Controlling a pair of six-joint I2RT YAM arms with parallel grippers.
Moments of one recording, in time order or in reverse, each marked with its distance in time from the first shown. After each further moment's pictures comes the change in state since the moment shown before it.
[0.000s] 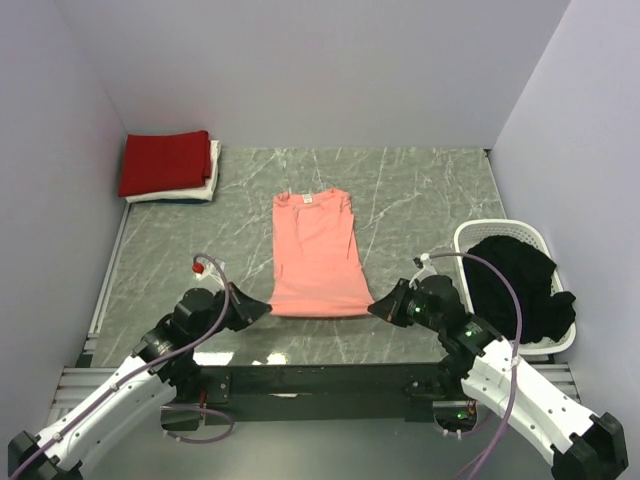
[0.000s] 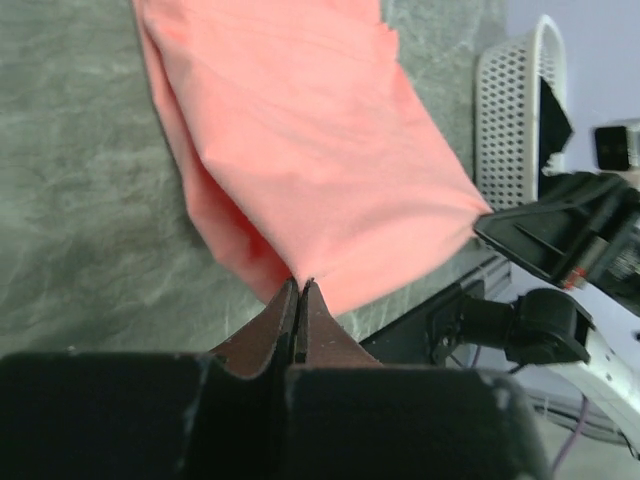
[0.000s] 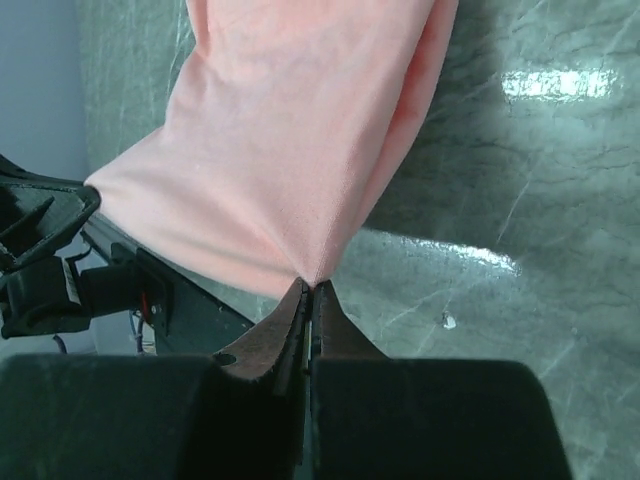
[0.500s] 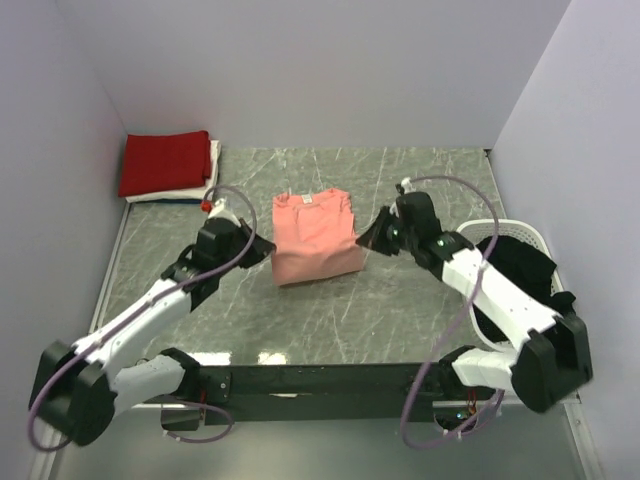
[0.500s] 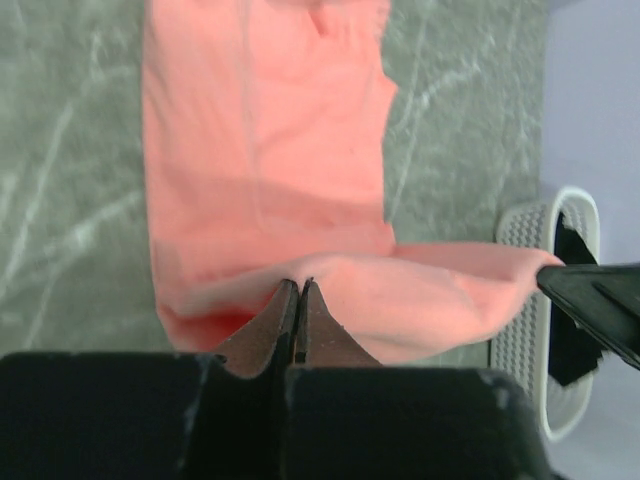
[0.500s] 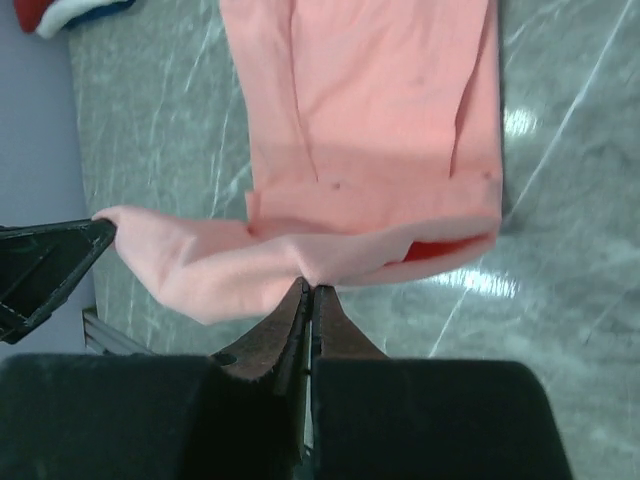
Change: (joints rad) left arm 0.142 0.669 0.453 0.146 -0.085 0.126; right arm -0.105 0.637 0.628 -0.061 0.047 -0.132
